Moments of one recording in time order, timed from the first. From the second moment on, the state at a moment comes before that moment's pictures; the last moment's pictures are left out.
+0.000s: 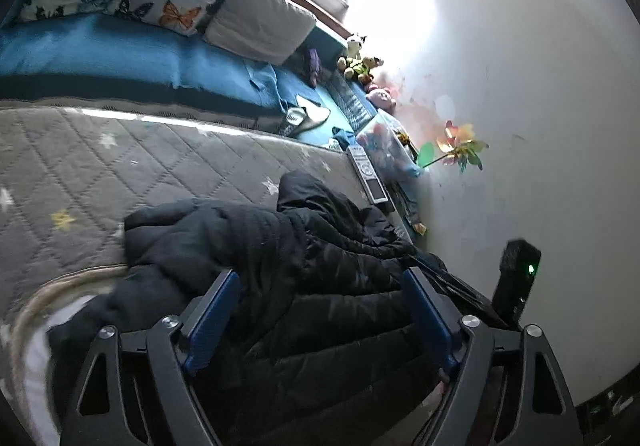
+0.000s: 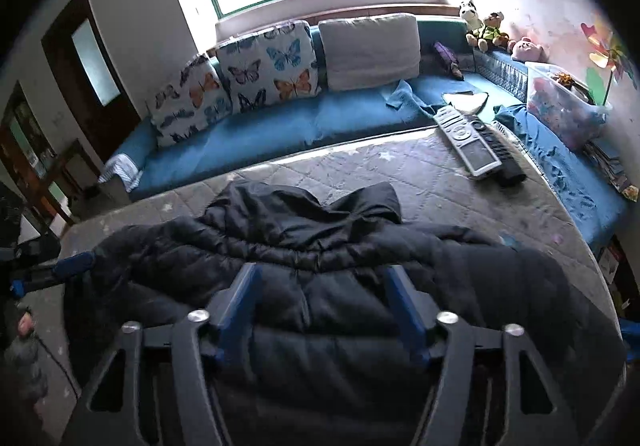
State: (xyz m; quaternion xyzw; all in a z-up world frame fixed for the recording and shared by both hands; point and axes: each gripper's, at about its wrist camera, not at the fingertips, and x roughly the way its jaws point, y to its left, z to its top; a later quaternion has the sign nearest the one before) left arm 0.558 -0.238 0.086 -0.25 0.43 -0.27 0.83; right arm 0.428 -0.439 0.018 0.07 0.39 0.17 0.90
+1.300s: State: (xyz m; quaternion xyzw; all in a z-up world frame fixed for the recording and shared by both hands) left arm 0.447 -0.292 0.039 0.00 0.46 -0.17 0.87; right arm 0.305 -0.396 0.015 -0.05 0.41 0.16 0.90
